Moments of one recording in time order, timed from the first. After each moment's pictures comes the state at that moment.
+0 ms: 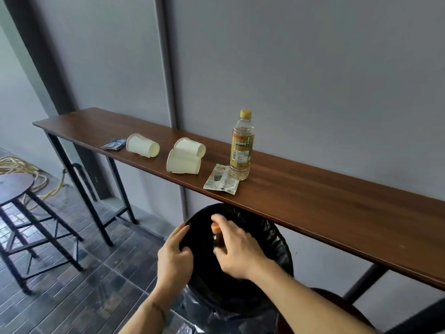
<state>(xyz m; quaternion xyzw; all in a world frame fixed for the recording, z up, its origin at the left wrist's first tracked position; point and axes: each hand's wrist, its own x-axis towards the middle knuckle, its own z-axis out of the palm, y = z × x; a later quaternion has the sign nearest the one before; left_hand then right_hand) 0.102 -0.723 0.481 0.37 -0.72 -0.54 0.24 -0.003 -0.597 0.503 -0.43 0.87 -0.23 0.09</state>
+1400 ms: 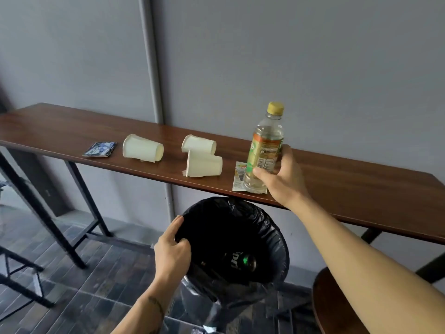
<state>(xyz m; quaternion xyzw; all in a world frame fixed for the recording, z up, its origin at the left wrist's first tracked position) 0.102 -0.876 0.473 0.33 -0.69 -0.63 0.14 -0.047 -0.688 0.598 -0.14 0.85 -0.50 -0.09</state>
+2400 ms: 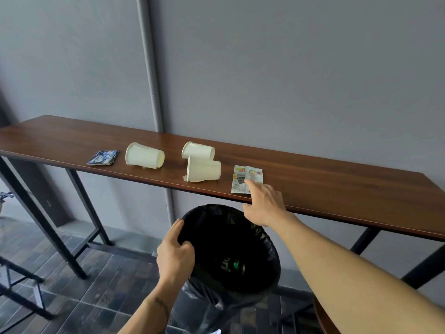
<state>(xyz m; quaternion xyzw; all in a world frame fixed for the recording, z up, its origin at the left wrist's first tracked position) 0.111 -0.871 0.483 0.33 -0.73 -0.58 0.14 -0.051 -0.705 0.539 -0.19 0.98 -0.09 0.00</state>
